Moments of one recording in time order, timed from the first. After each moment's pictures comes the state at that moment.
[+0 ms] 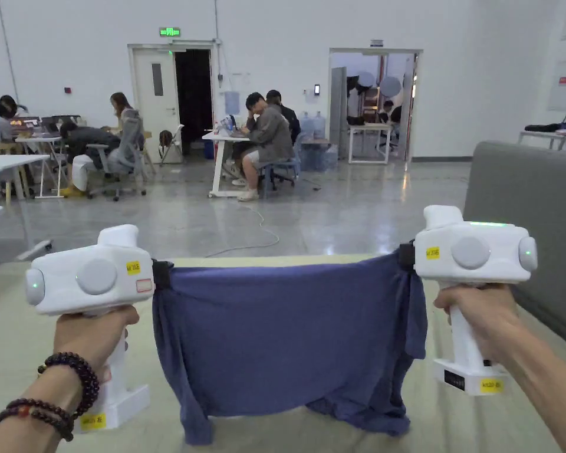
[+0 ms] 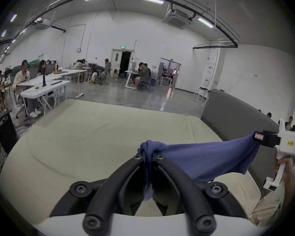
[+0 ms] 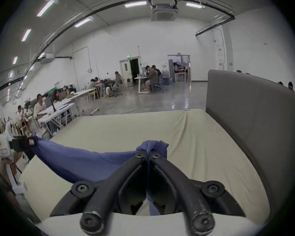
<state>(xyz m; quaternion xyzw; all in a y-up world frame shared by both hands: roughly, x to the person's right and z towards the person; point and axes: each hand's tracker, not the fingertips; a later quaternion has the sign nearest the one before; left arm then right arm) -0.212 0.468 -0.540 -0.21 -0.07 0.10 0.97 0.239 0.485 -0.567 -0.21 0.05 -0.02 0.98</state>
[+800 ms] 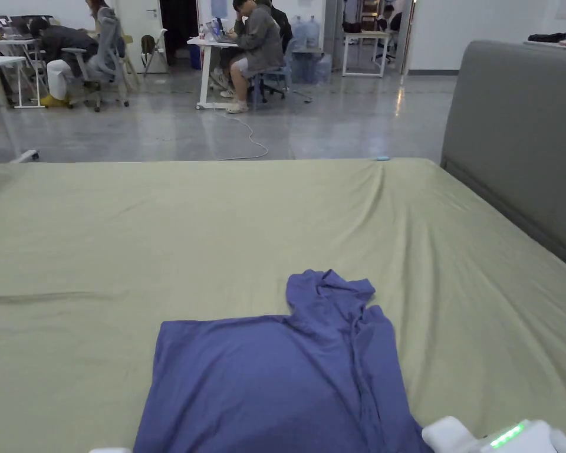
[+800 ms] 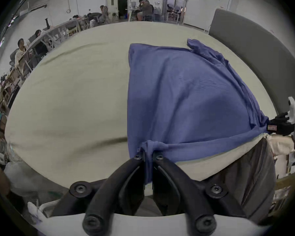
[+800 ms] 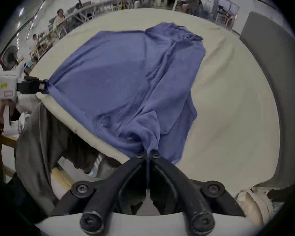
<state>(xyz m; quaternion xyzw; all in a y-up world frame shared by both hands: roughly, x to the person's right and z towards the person) -0.189 0.187 -0.251 -0.50 -0.05 0.02 0.87 0.251 0.208 -0.266 -0.55 0.17 0.12 0.81</state>
